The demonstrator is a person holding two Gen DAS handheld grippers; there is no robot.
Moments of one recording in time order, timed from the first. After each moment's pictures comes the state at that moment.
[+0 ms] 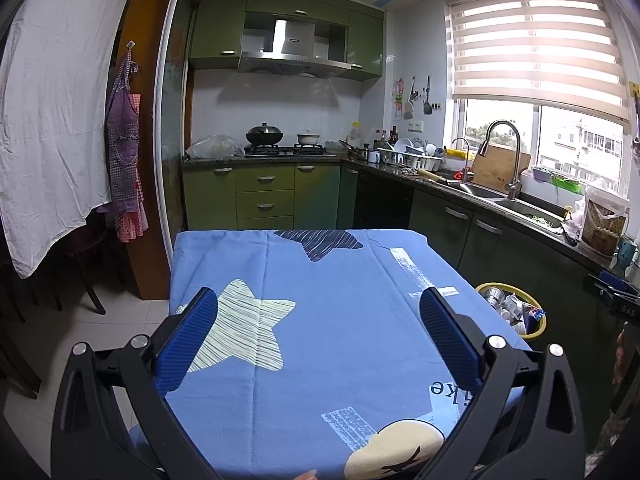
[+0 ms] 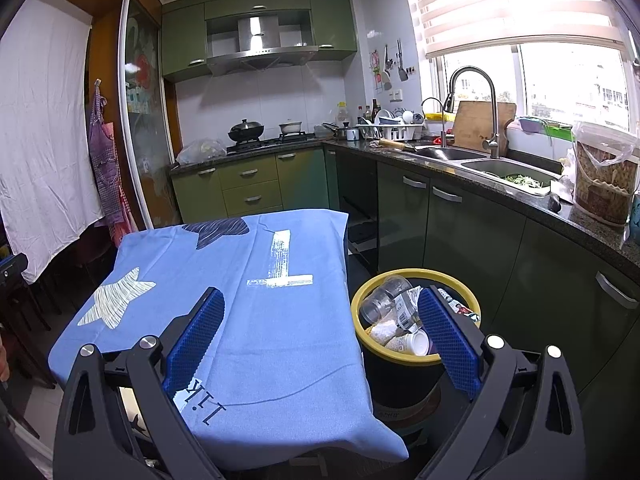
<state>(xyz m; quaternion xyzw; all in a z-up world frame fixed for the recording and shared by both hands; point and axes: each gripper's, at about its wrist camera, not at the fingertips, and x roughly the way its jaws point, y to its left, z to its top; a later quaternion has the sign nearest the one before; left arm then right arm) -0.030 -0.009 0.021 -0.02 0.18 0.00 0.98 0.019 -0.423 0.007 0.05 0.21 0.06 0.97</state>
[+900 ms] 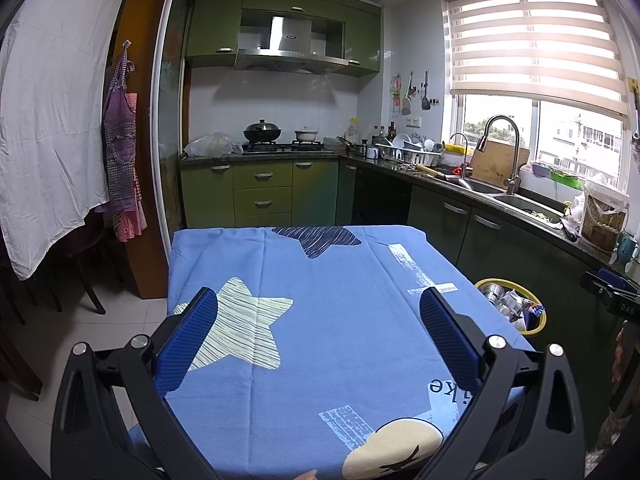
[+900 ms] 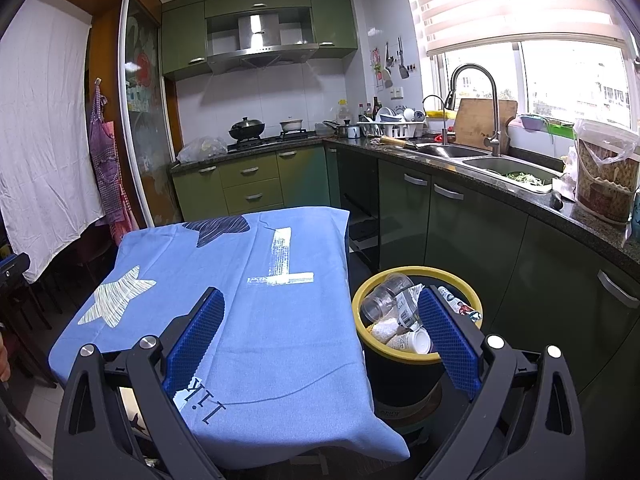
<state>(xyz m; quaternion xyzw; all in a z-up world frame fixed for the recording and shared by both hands) -0.025 -0.010 0.016 -0.01 0.18 -0.01 0.98 0.021 -0.422 0.001 0.05 0.22 0.06 0.97</state>
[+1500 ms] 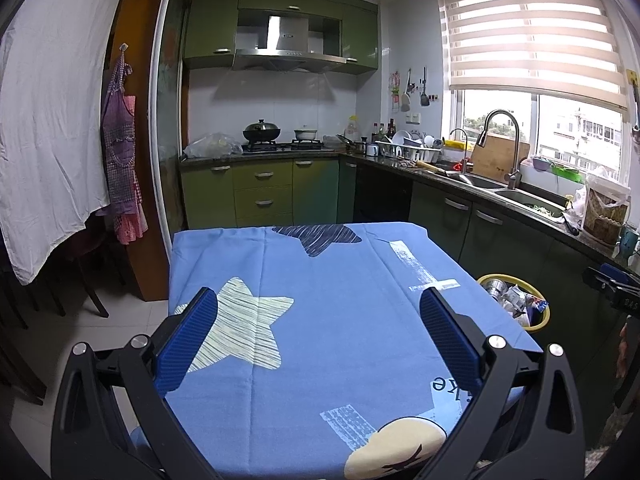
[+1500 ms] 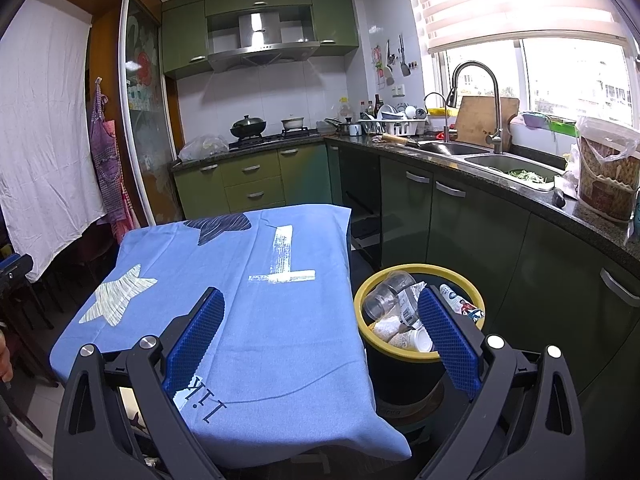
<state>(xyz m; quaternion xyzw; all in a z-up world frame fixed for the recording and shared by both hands) -0.022 -0.012 0.016 0.00 0.18 -0.01 0.98 0.020 -0.418 -0.003 0.05 0.22 0.06 0.97</state>
